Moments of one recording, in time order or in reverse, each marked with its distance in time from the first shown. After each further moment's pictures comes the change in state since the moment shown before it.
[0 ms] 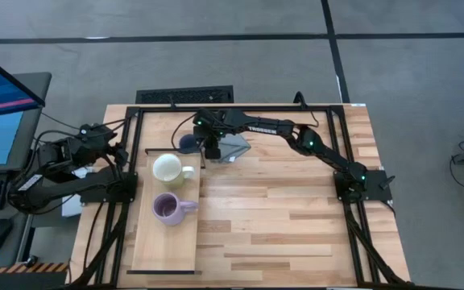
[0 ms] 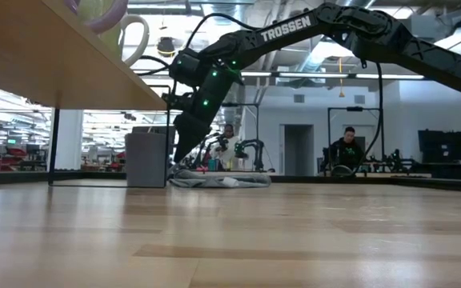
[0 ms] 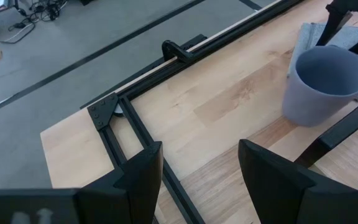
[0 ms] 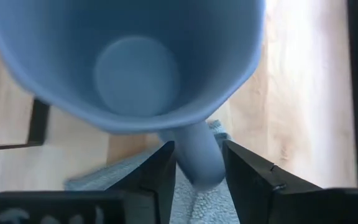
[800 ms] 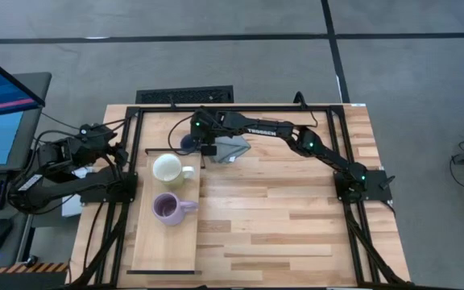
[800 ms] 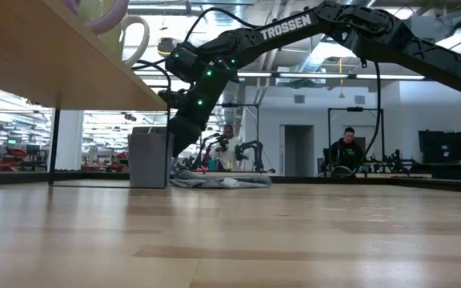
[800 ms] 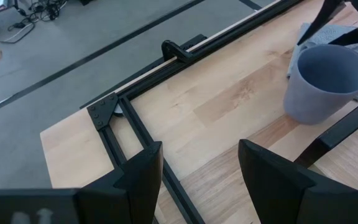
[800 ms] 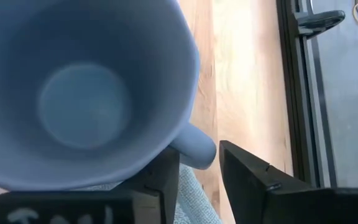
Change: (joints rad) left arm 0.000 0.000 0.000 0.000 0.001 0.000; right arm 0.018 0.000 0.000 0.099 0.172 -0.018
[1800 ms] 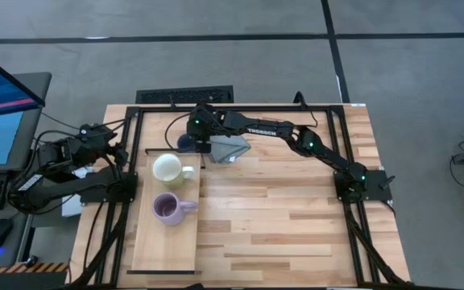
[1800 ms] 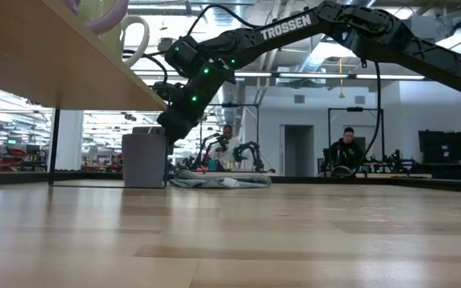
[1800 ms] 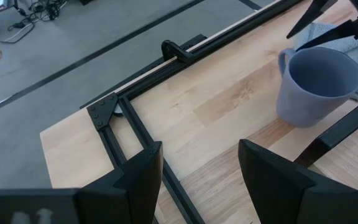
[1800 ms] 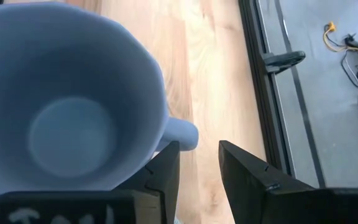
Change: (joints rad) left arm 0.000 0.000 0.000 0.000 0.001 0.000; right arm -0.002 0.000 0.000 0.131 0.003 -0.001
